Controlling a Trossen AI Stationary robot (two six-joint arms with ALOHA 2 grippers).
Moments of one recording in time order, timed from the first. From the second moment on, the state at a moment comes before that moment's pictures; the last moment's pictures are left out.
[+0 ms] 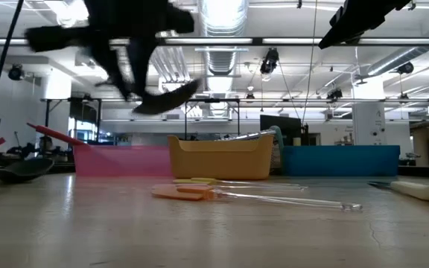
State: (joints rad) left arm -0.41 1.86 1.55 -1.31 -0.55 0.45; right arm 0.11 0.90 0.87 -0.63 0.29 0.05
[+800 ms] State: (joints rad) left arm 0.54 1.70 1.84 -1.57 -0.24 0.17; right arm 0.11 0.90 0.87 -0.61 0.29 -0.02
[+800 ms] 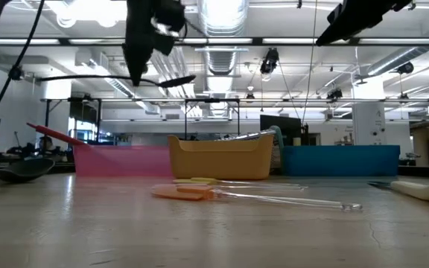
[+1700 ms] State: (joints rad) left arm 0.75 1.98 1.76 -1.56 -0.10 0.14; right arm 0.11 0.91 0.87 -0.61 0.29 -0.01
